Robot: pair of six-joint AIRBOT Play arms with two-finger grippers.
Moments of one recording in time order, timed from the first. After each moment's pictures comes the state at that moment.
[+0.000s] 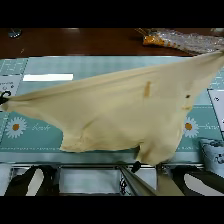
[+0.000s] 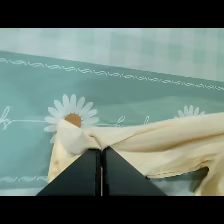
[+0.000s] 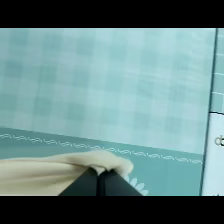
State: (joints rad) left arm 0.38 -0.70 1.30 1.08 -1.68 -1.53; right arm 0.00 -1.24 1.98 -1.59 1.72 1.46
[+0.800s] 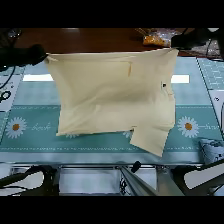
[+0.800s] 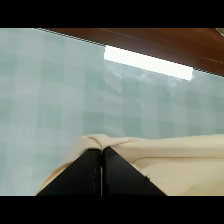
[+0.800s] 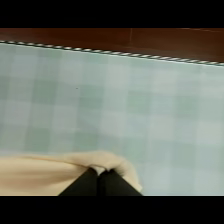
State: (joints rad) left arm 0.12 -1.36 1.30 0.98 -0.73 -1.36; right arm 0.00 -1.76 1.98 -1.53 1.13 1.51
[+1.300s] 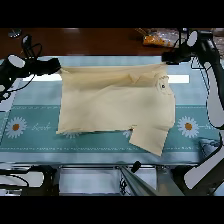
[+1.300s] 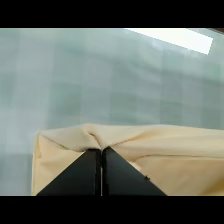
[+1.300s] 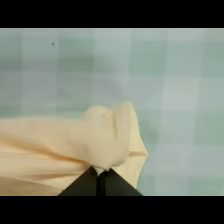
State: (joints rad) left arm 0.10 -1.57 1.30 0.98 -0.68 -1.34; right arm 0.00 -1.93 1.98 -1.57 1.18 1.58
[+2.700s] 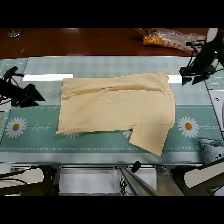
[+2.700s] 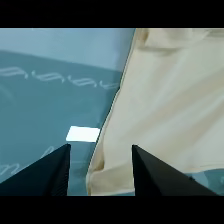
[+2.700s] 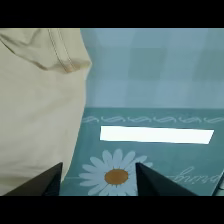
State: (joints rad) left arm 0.42 -1.41 1.17 1.14 -1.44 -1.40; right arm -0.09 -1.73 1.85 -1.66 1.76 1.47
